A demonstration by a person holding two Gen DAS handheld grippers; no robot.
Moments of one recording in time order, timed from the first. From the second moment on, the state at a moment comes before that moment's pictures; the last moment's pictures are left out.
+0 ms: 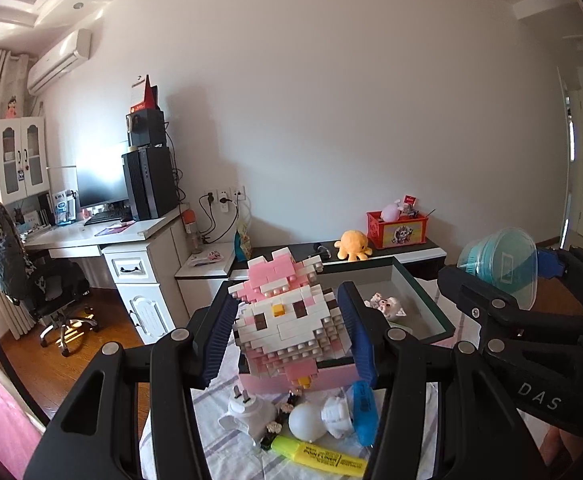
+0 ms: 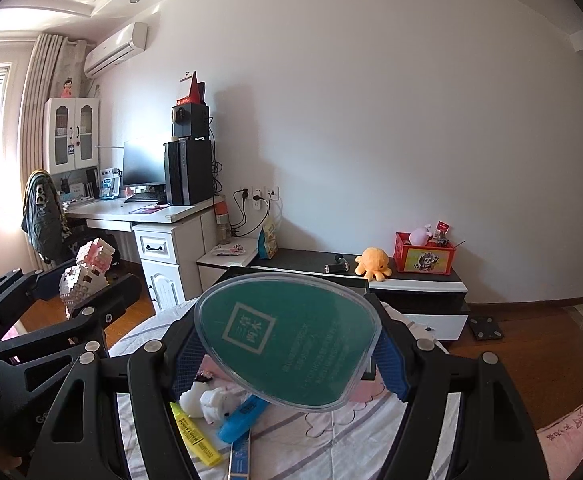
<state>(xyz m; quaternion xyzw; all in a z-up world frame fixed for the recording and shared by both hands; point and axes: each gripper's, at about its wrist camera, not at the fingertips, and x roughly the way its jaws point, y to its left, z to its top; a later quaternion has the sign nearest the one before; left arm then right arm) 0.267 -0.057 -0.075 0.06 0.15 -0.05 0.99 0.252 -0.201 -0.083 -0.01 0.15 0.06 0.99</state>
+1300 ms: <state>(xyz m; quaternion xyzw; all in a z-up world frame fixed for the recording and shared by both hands) 0.349 -0.034 -0.093 0.04 0.22 -0.03 0.97 0.358 -0.221 -0.117 0.03 0.26 0.06 0.96</state>
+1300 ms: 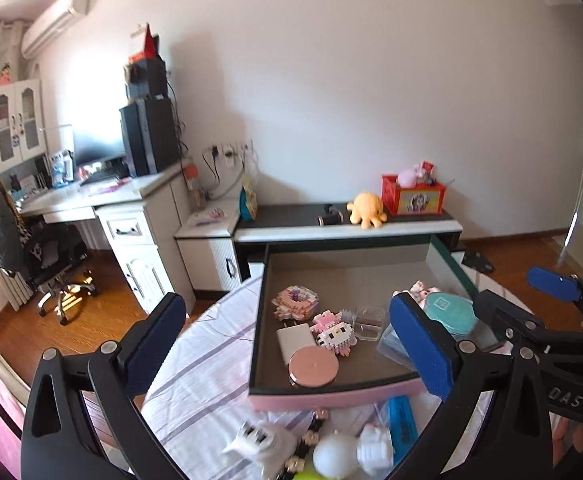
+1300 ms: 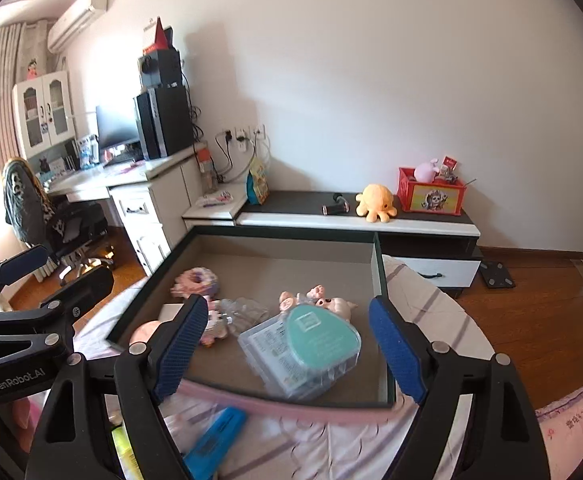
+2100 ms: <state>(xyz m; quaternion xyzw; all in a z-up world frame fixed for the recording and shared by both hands) 0.132 0.001 -0.051 0.02 0.12 0.01 0.99 0.129 -0.180 -0.062 0.02 0.15 0.05 0.99</state>
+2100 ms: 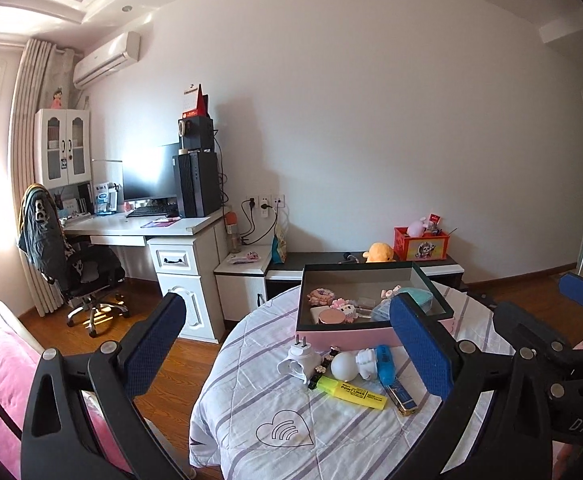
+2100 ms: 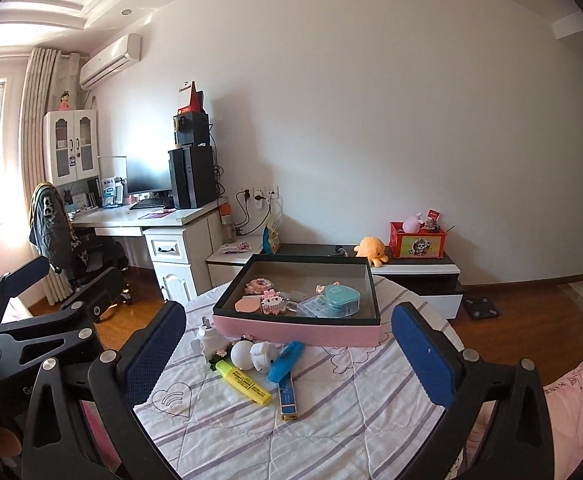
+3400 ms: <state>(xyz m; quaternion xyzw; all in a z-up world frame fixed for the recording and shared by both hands) 0.211 0.007 -0.155 0.02 0.30 -0.02 0.95 0.195 -0.190 -0.150 0.02 0.29 0.02 0.96</state>
